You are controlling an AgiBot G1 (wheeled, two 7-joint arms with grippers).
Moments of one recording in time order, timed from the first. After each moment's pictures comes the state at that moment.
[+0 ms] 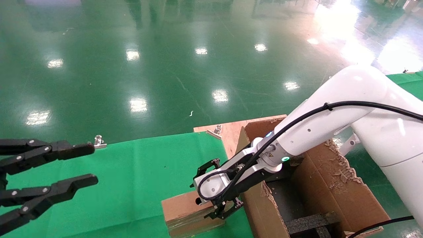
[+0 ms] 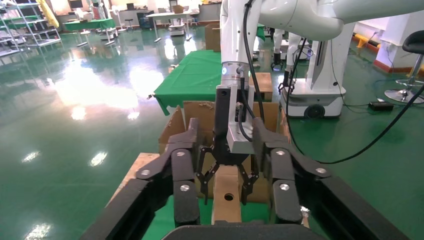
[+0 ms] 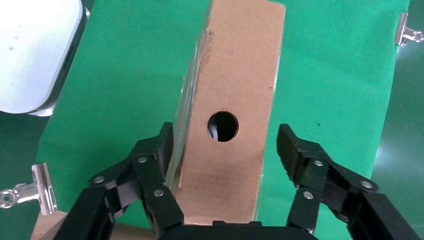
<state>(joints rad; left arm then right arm) -1.09 0.59 0.32 -1.27 0.70 1.48 -0.16 1.54 -0.94 -0.84 1.19 -1.63 -1.56 0.05</state>
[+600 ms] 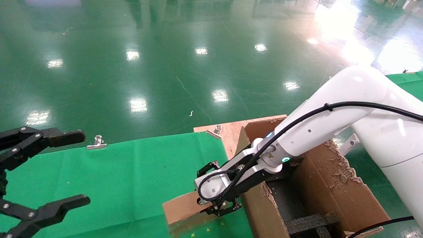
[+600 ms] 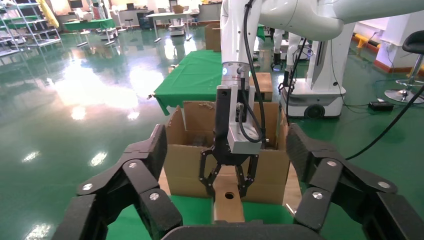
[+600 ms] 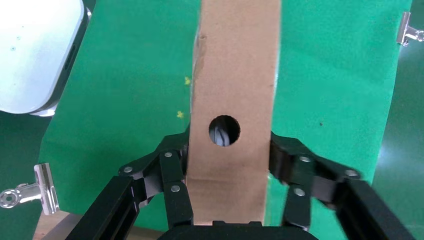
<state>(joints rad) -1.09 0.59 0.32 -1.27 0.70 1.48 -0.16 1.55 -0.93 -0.83 1.17 -1.61 -1.56 0.05</state>
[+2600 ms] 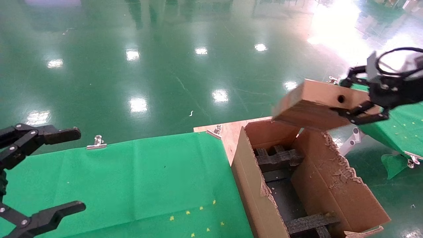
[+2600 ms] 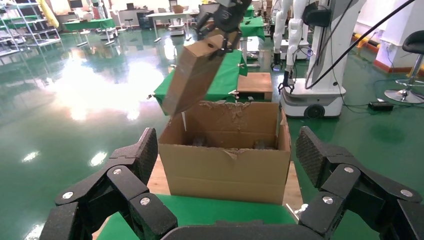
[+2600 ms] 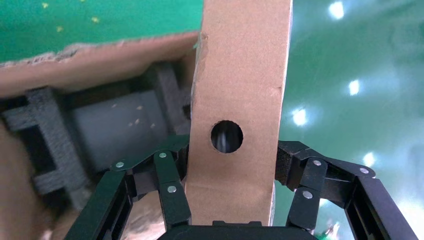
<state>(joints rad) -1.09 0.59 0.33 -1.27 0.70 1.48 -0.16 2.40 -0.51 -1.49 0.59 -1.31 -1.59 -0.21</state>
